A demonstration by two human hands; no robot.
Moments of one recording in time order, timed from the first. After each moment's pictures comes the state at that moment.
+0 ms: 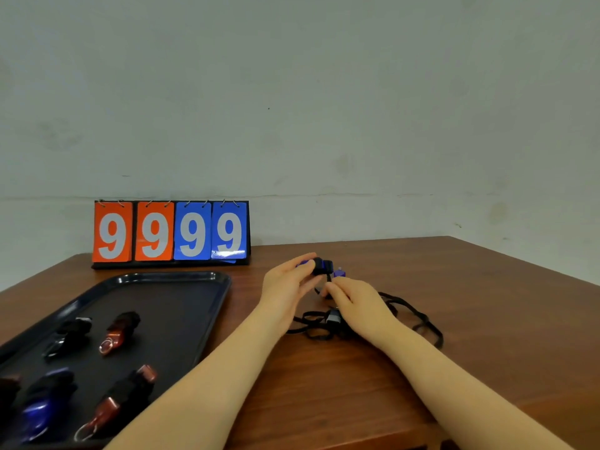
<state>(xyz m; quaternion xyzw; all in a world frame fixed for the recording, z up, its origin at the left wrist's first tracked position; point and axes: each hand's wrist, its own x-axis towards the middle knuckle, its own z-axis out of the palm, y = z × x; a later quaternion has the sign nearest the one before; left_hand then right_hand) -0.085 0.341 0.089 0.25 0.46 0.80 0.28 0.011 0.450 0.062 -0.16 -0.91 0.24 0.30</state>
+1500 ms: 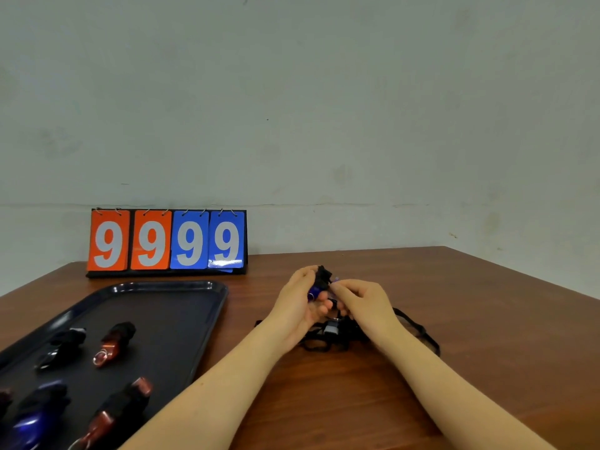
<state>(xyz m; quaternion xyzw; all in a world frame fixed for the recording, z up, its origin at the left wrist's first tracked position) -0.073 0.348 0.088 0.28 0.44 0.76 0.38 0.019 0.448 0.073 -0.16 -0.79 0.45 0.38</state>
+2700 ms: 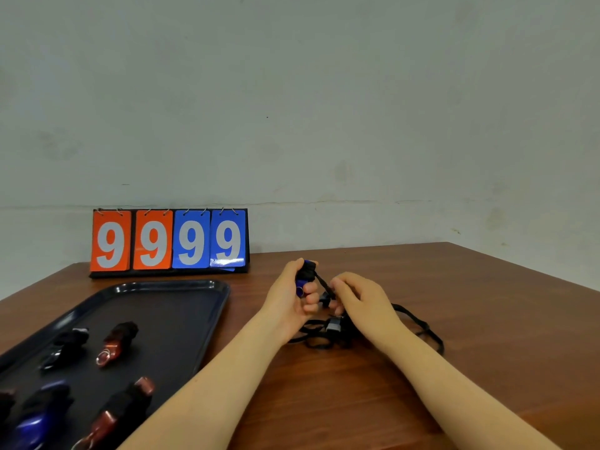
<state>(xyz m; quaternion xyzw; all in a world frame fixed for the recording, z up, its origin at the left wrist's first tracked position) -0.090 0.348 0.088 0.22 0.42 0.78 0.42 0.020 0.445 0.069 -0.13 -0.84 0.36 0.38</state>
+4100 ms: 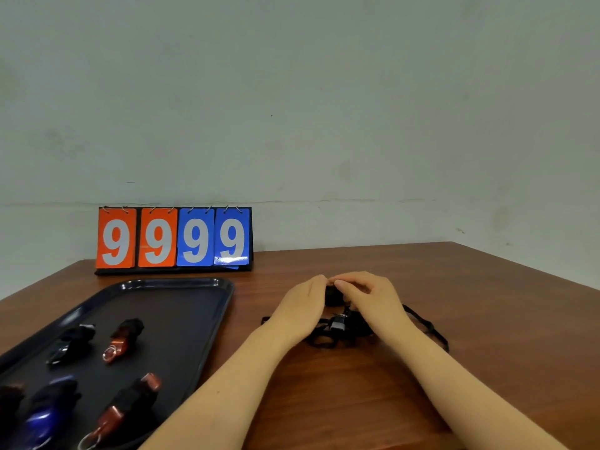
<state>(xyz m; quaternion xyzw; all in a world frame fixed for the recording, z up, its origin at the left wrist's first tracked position) -0.084 0.341 0.079 0.49 0.74 0.45 0.10 0.022 0.448 0.074 -0.14 -0.81 0.41 0.40</state>
